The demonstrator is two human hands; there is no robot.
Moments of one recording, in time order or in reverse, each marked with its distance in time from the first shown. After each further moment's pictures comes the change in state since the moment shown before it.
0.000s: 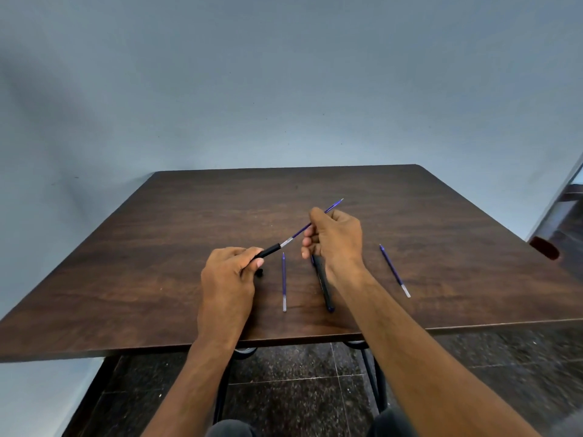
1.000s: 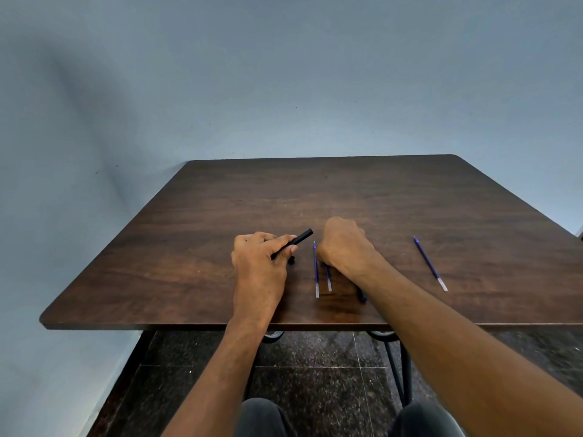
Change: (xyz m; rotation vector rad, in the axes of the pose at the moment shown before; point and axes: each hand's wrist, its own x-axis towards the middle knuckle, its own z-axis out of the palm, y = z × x) left_hand 0.007 -0.004 -0.003 -0.031 -0.042 -0.003; right_hand 0.001 0.012 0.033 -1.488 -0.175 -0.034
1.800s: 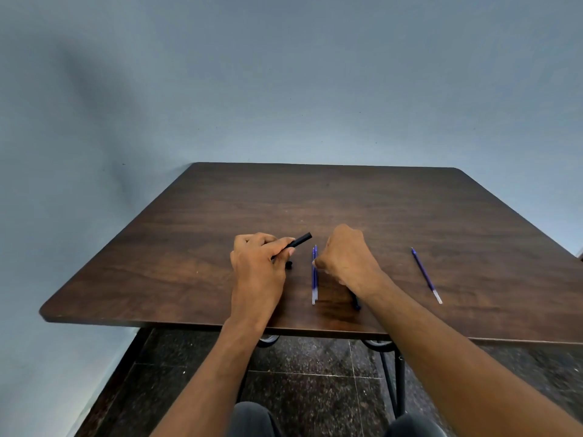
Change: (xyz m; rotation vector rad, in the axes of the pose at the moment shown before) left_hand -0.001 0.000 0.006 0.076 0.092 0.001; right_hand -0.006 0.010 -0.003 0.154 -0.053 -0.044
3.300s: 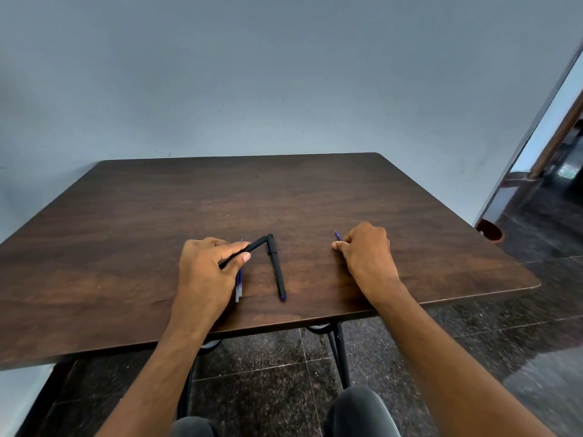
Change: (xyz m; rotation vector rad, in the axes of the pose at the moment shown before) left_hand -0.004 0.027 0.025 -0.124 -0.189 0.041; right_hand -0.007 0.148 -0.050 0.089 0.351 0.146
